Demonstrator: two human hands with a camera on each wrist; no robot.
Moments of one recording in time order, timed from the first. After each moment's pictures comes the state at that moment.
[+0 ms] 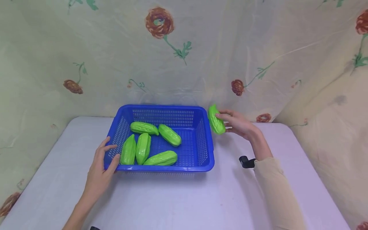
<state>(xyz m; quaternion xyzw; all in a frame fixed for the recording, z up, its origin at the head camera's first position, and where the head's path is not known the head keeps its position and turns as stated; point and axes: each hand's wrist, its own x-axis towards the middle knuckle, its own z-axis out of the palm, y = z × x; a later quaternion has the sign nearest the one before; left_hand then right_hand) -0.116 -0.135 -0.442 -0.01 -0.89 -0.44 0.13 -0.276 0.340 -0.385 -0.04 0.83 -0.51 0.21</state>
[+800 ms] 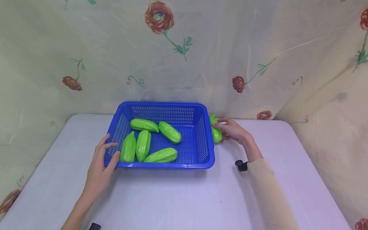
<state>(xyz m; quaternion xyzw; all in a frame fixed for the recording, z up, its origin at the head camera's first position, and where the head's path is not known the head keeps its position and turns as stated) -0.116 -0.137 -0.445 -0.01 -0.89 -0.43 0.12 -0.275 0.334 -0.435 0.00 0.86 -0.45 0.22</state>
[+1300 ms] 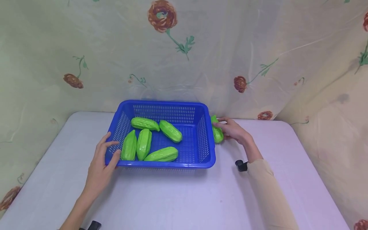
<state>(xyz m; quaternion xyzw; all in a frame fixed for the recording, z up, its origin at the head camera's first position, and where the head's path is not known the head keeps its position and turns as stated) -0.117 -0.138 -0.447 -0.01 -0.89 -0.44 0.12 -0.275 0.329 -0.434 0.01 0.87 -0.45 0.23</state>
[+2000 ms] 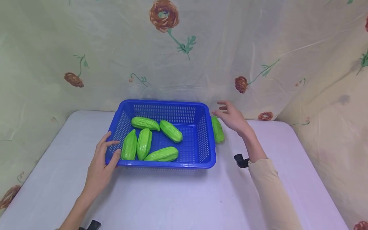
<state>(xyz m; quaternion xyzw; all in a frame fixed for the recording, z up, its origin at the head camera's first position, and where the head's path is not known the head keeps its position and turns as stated) -0.117 -0.138 -0.446 0.00 -0.90 -0.43 0.12 -0.261 0.297 -0.366 -0.02 0.92 -0.39 0.10</state>
